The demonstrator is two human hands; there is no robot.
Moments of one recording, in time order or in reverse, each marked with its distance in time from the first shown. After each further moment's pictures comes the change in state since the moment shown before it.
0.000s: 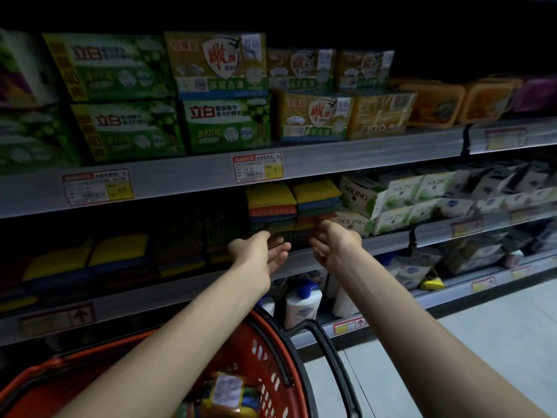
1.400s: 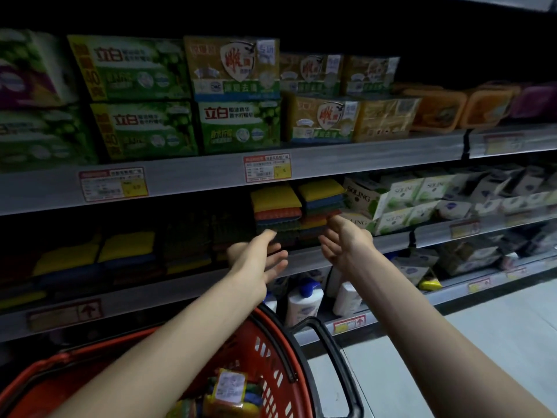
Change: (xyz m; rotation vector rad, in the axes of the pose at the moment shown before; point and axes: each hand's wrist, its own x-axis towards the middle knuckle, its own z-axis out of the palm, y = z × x) left_hand -0.010 0.004 -0.023 0.023 -0.059 -0.050; right_hand -0.028 -0.012 -0.007 0.050 0.006 -0.072
